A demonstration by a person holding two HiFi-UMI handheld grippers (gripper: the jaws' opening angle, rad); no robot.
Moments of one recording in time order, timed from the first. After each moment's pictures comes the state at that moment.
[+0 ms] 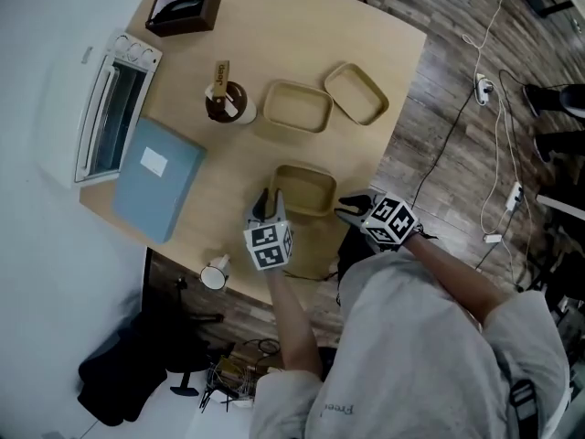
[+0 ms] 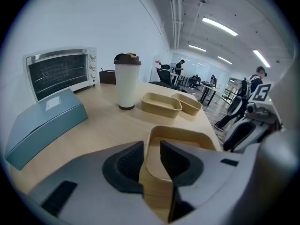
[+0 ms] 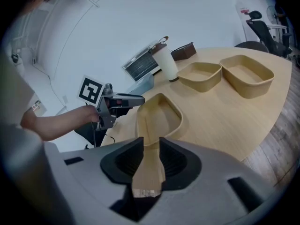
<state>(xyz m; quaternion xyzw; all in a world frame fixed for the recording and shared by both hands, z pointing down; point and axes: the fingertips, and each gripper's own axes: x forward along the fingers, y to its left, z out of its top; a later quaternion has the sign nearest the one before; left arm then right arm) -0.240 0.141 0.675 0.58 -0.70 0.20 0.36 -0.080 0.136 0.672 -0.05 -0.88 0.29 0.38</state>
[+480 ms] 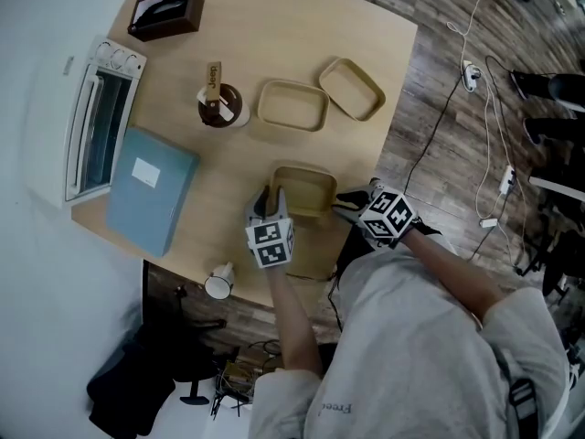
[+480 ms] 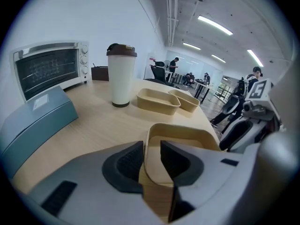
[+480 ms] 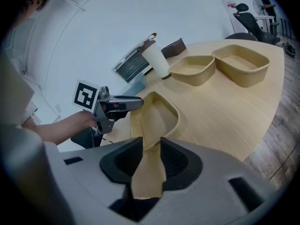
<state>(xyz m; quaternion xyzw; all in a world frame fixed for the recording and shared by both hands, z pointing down) -0.242 0.130 0.694 0.61 -0.67 0.21 0.36 -0.093 0.135 0.687 -0.01 -0.86 0.33 0.39</state>
